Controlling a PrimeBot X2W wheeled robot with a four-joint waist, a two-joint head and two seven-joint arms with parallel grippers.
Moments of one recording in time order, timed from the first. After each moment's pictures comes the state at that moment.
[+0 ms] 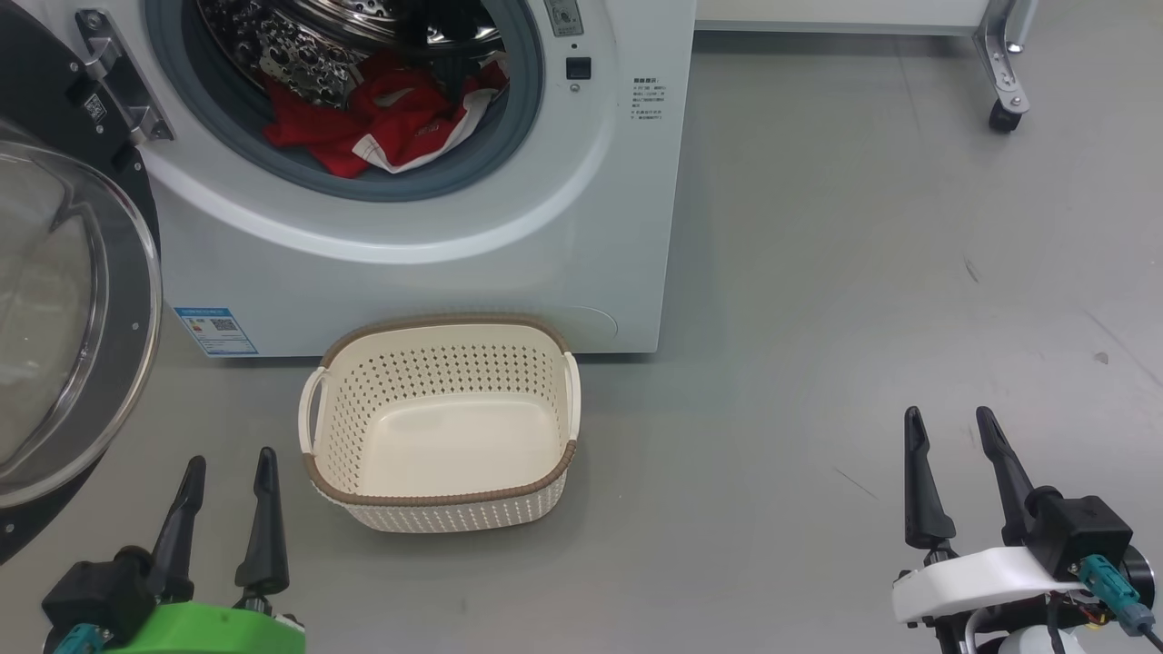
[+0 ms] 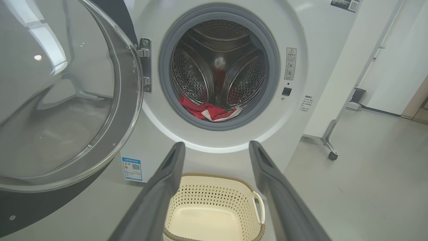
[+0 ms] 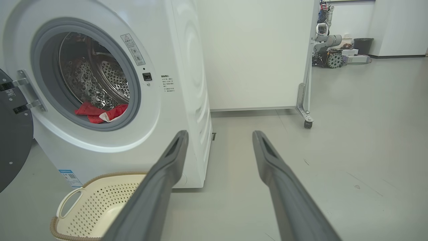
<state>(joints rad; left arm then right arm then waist) 0.05 0.11 -0.07 0.12 -0.52 -0.13 -0.26 0.08 -0.06 0.10 0.08 0.29 0.00 -0.25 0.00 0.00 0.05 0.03</state>
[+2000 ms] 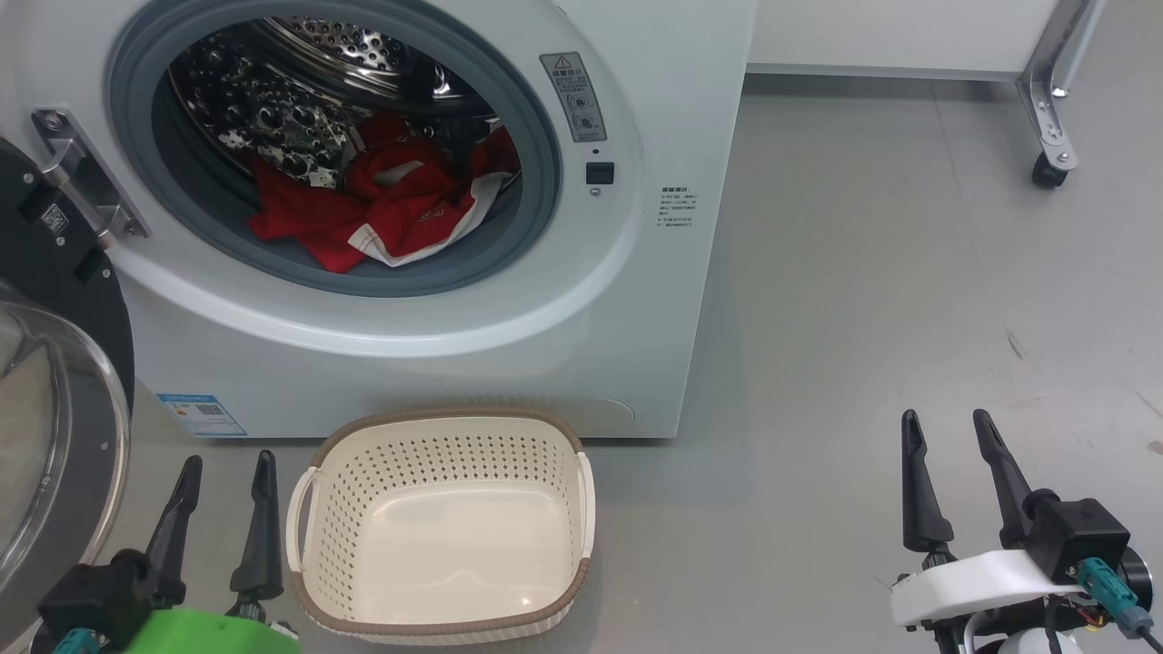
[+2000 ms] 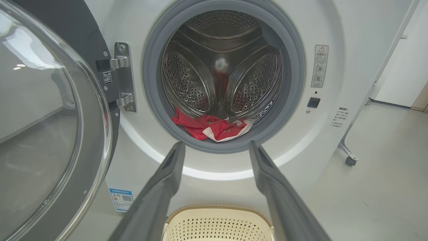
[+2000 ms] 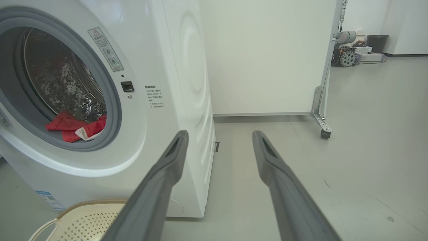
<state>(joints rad) 0.07 0.15 -0.08 0.09 -0.51 -0.13 -0.26 0.09 -0.05 0.08 0.08 0.27 0.02 -0.25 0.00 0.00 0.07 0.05</state>
